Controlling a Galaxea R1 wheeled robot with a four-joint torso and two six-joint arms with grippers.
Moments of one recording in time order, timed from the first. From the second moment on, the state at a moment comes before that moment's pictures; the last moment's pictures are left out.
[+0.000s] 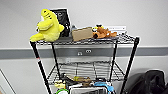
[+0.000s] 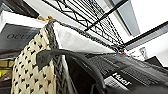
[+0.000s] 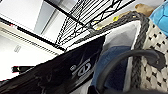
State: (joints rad) left arm 0.78 2.10 -1.16 -0.27 -0.06 -0.08; right arm -0.71 2.20 -1.18 -0.02 -0.07 0.39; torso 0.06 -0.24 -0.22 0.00
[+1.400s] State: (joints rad) left arm 0.58 1.93 -0.91 -0.29 -0.06 -0.14; right arm -0.56 2.12 -1.02 0.06 -0.08 0.39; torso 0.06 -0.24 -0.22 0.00
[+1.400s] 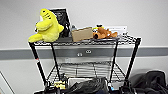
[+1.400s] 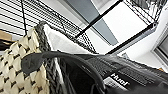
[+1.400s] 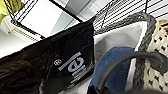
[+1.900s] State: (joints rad) left arm 0.50 1.92 -0.87 -0.30 -0.04 -0.18; right arm -0.46 2.07 -0.95 0.12 -0.09 0.39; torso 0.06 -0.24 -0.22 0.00
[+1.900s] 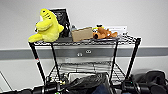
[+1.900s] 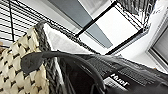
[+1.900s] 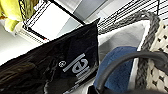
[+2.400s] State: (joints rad) left arm 0.41 1.90 -0.85 -0.34 -0.01 -0.19; right arm -0.36 2.04 -0.92 0.18 -0.11 0.39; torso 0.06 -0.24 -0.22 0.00
